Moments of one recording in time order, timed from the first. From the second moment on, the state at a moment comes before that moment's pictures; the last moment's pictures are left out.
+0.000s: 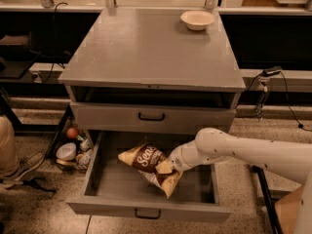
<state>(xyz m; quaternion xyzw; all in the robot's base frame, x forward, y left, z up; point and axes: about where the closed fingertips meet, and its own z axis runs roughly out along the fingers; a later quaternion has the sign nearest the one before) 0.547 -0.027 0.500 -0.35 0.87 0.28 0.21</state>
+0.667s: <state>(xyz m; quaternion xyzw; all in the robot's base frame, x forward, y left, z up) 0.578 -0.018 0.477 -0.30 0.87 0.28 0.26</state>
